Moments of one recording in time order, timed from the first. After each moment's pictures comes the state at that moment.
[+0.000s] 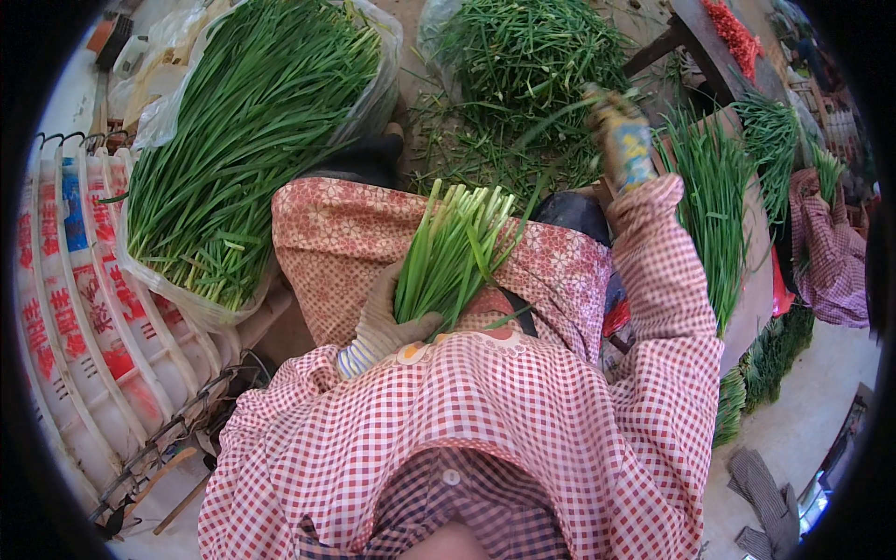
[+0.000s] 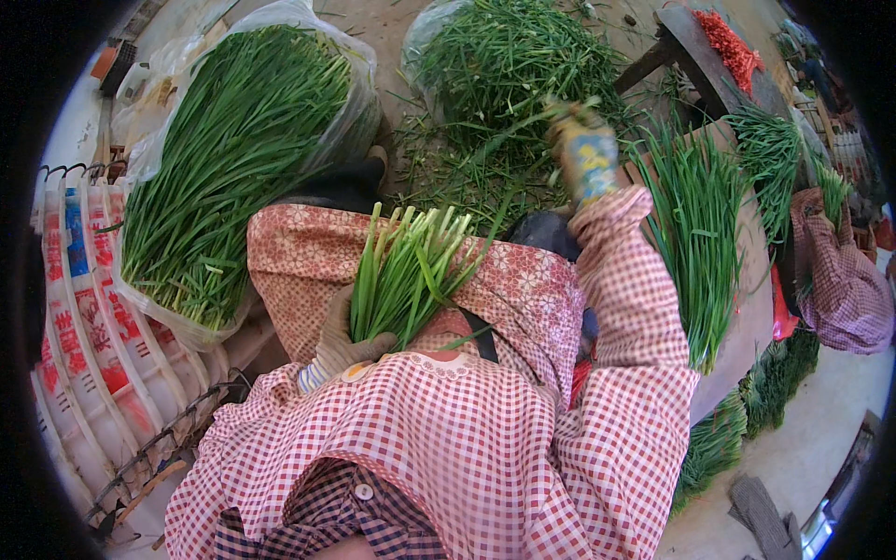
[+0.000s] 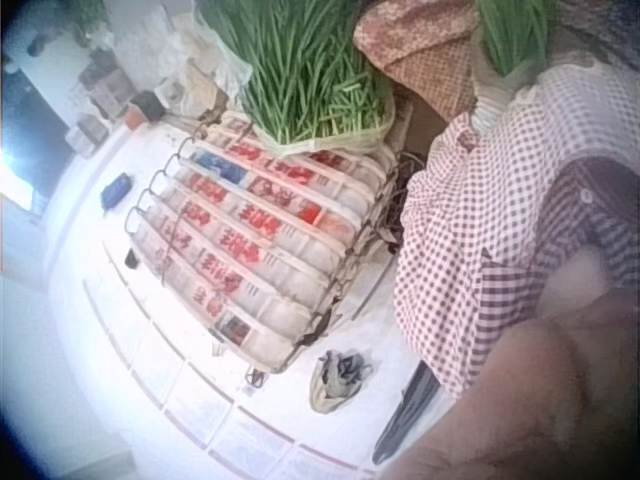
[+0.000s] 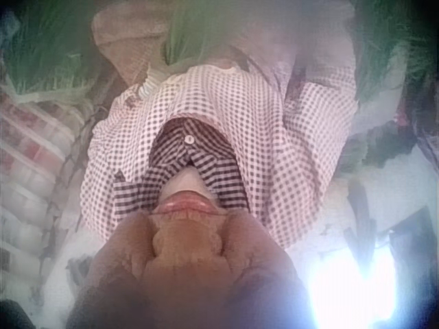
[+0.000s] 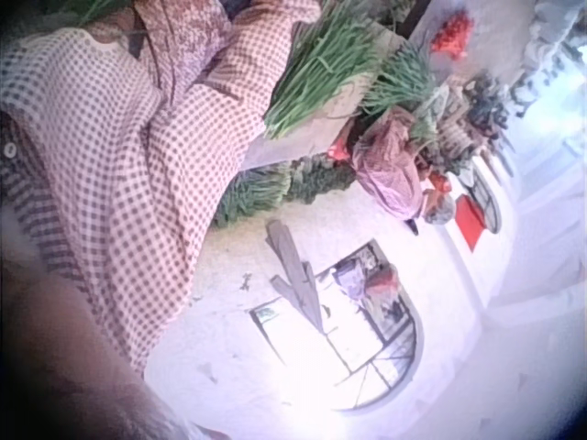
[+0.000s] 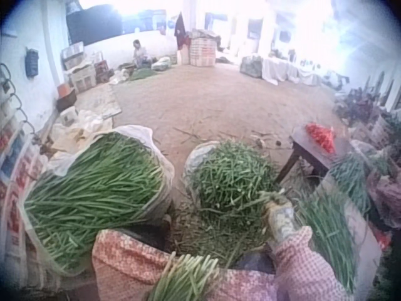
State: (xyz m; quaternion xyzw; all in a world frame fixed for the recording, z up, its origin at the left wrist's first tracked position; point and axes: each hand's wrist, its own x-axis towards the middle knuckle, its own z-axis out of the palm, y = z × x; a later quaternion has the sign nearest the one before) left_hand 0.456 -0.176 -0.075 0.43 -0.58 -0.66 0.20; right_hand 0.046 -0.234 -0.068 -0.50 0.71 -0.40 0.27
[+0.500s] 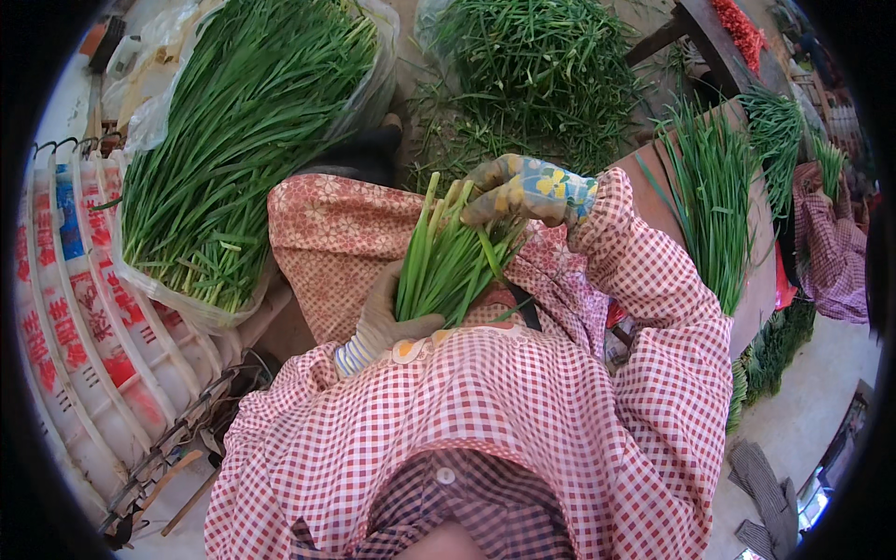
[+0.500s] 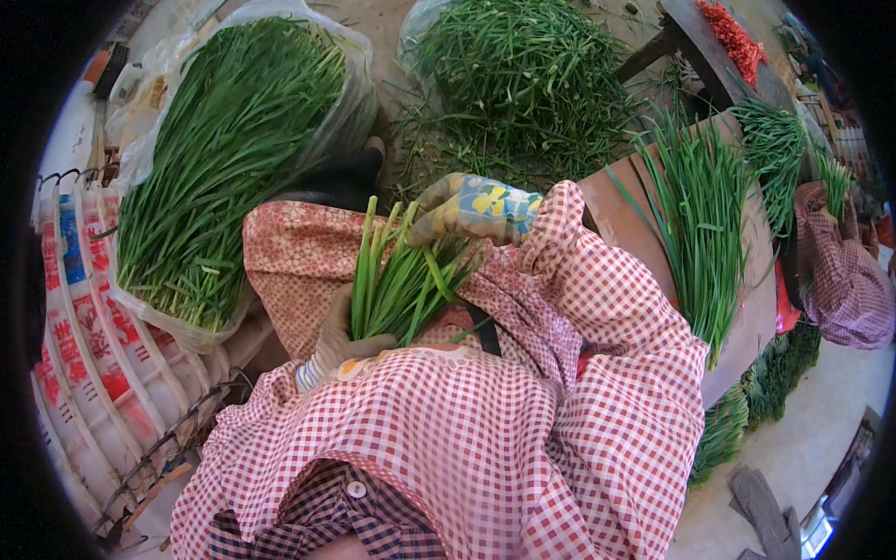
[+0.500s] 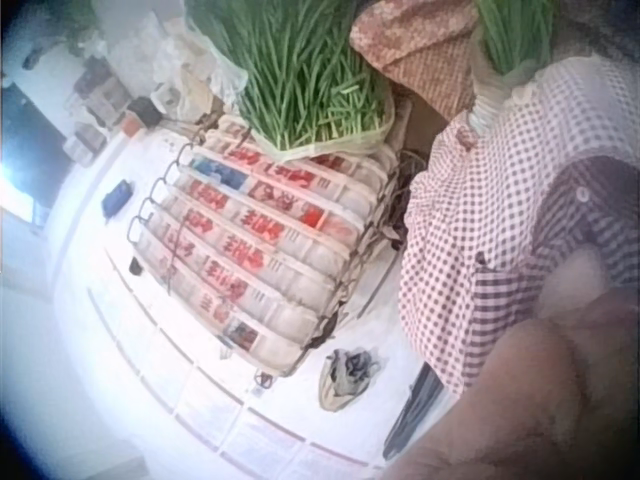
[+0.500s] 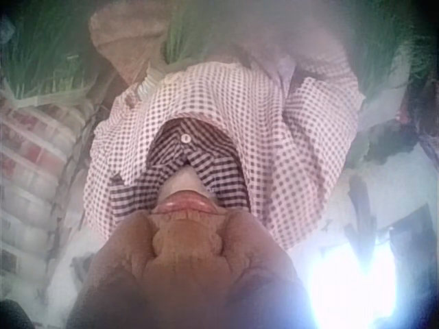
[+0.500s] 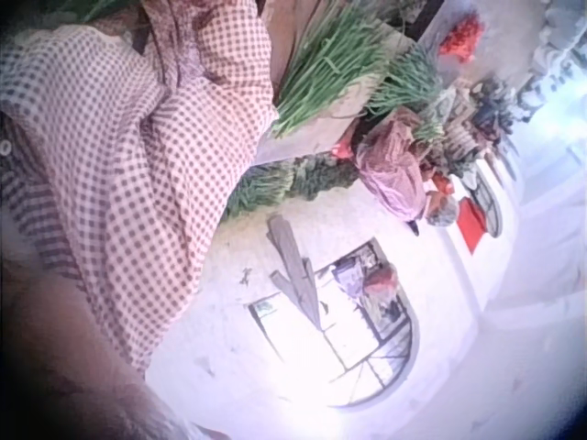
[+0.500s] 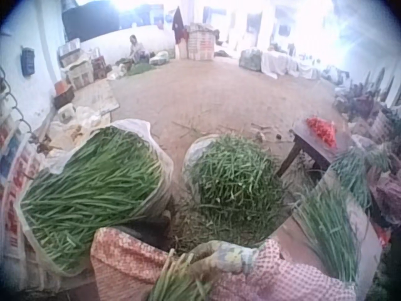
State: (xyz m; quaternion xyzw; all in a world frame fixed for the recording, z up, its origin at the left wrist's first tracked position) left_hand 0.455 -0.183 -0.067 0.41 -0.51 -0.74 0.18; right_hand 0.143 -0.237 -0.079 -0.53 0.42 -0.18 0.71
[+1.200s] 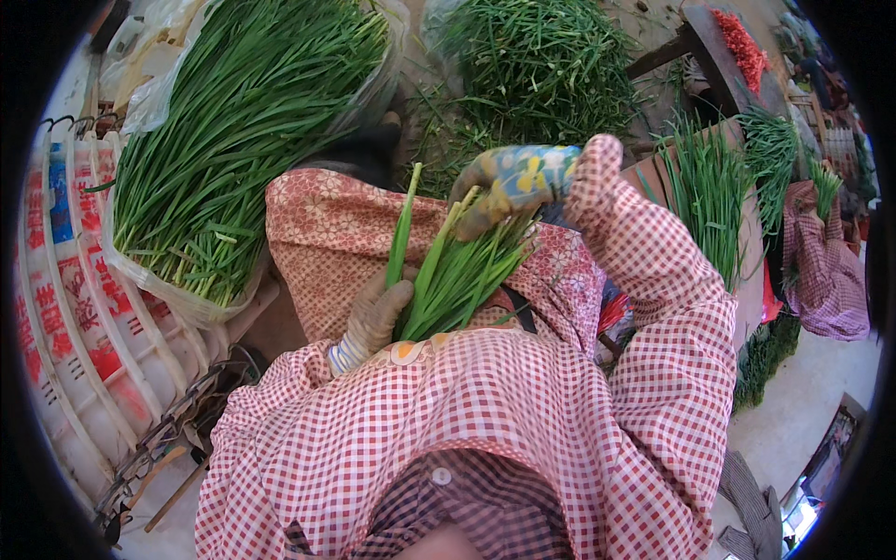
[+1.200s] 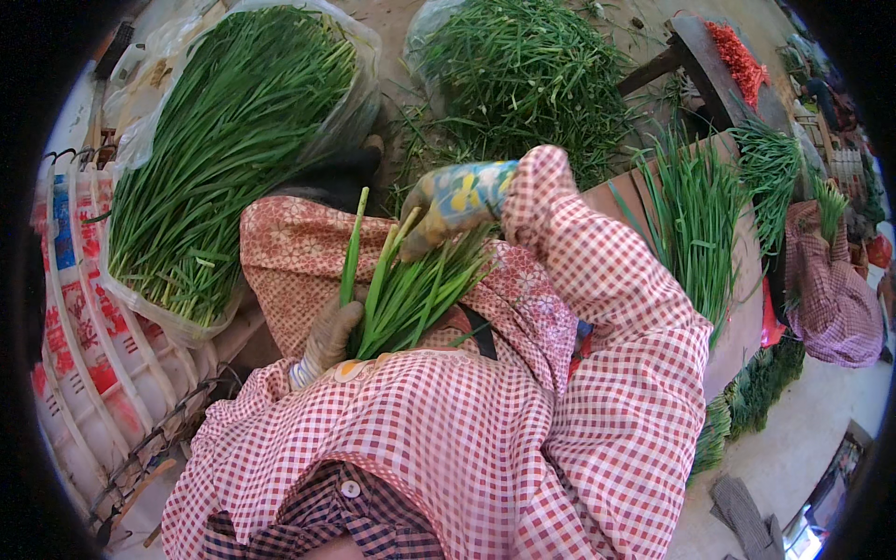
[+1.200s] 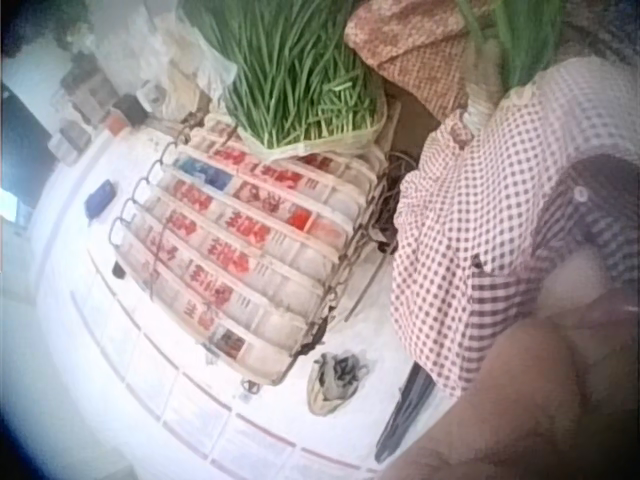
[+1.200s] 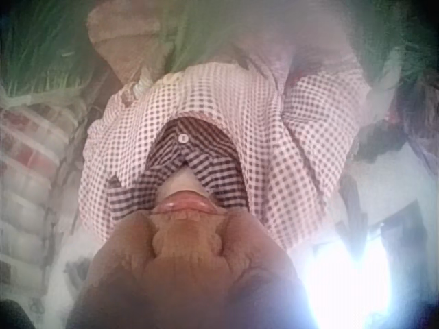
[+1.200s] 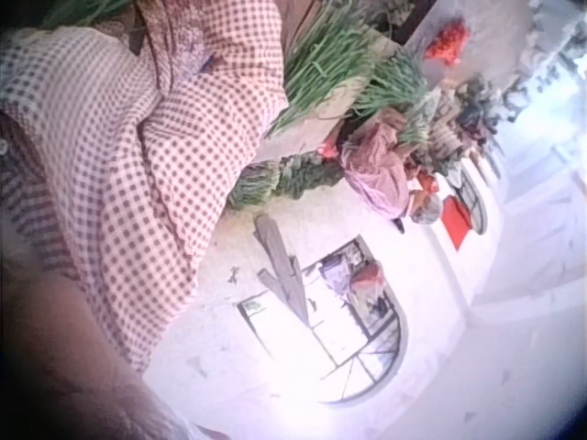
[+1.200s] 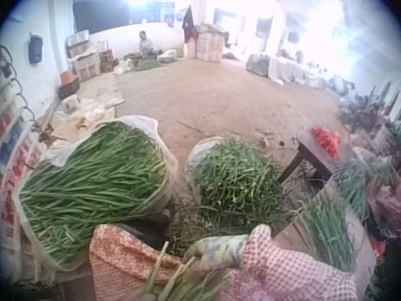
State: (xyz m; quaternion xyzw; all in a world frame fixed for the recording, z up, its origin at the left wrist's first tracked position) left_hand 0.459 -0.189 -0.060 0.42 -0.32 -0.83 0.18; right_hand 0.174 -0.281 0.006 -0.61 0.49 0.10 0.62
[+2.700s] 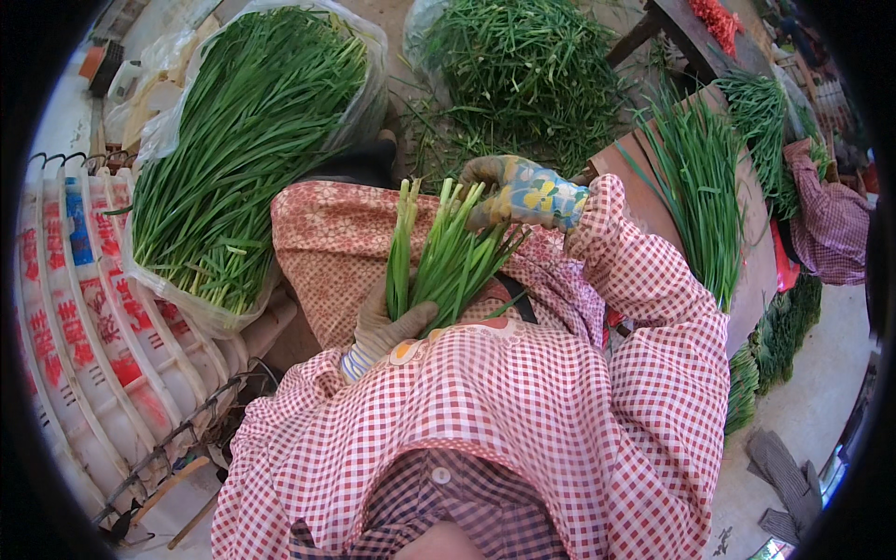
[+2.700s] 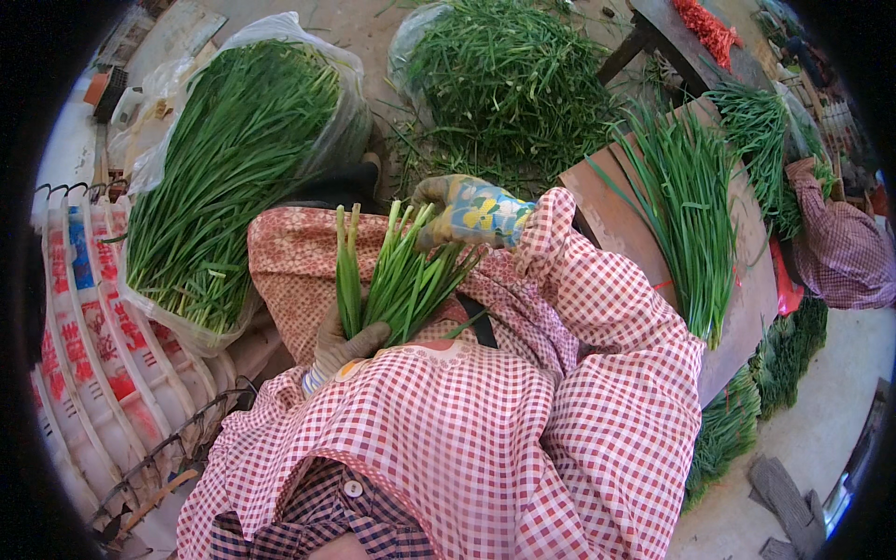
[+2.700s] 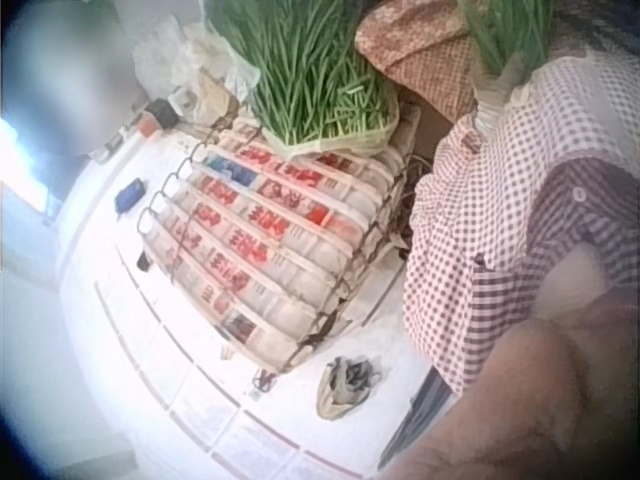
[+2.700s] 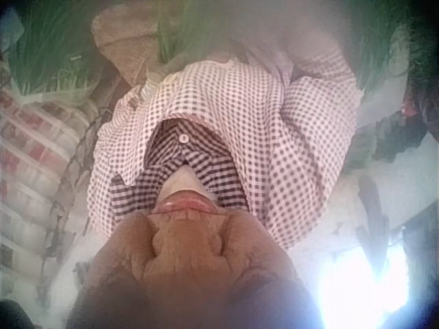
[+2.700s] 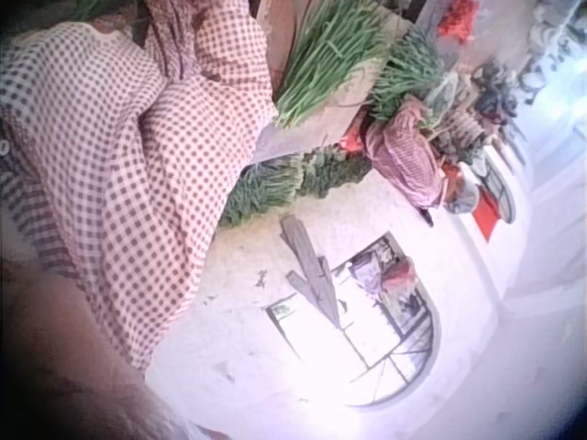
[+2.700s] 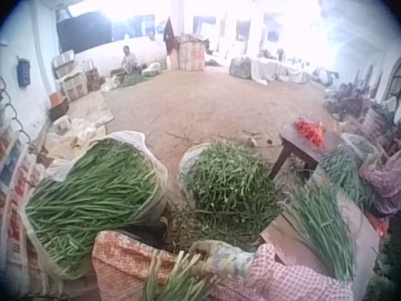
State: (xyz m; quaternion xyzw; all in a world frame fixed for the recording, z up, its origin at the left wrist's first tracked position) left_hand 0.448 -0.155 -0.046 0.43 -0.37 -0.77 0.30; right_hand 0.162 -0.222 -0.025 -0.46 0.58 -0.14 0.66
